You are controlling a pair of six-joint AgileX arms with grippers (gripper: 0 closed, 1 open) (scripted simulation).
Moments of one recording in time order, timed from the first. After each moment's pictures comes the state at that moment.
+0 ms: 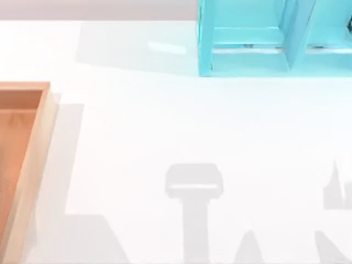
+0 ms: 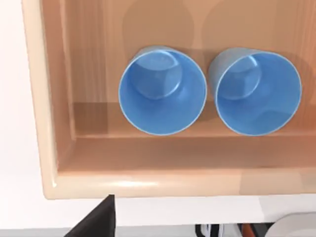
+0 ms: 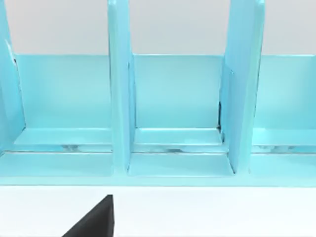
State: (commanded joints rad) left arm 0.55 1.49 1.44 -1.50 0.07 0.56; right arm 0.00 0.00 0.00 0.00 0.00 0.00
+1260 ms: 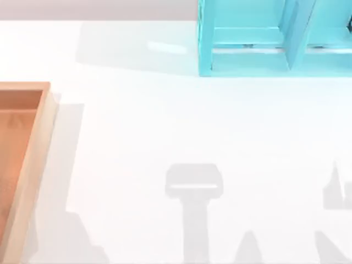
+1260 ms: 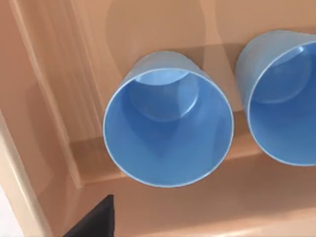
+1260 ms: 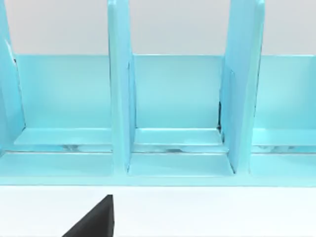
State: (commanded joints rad) left arm 0.49 1.47 1.11 -1.22 -0.01 0.72; right arm 0.00 0.00 0.00 0.00 0.00 0.00
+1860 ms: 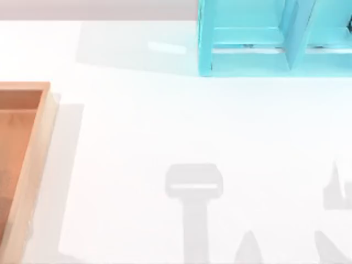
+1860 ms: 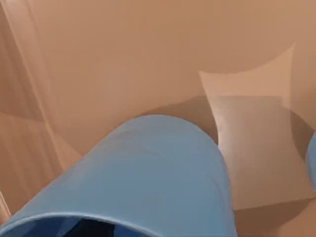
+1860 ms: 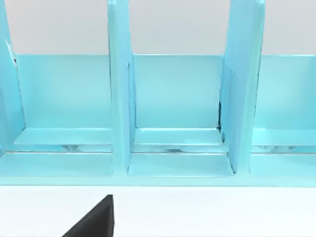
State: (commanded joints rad) left arm 0.50 1.57 0.84 -0.83 -0.01 0.73; right arm 0.00 0.00 0.00 0.00 0.00 0.00
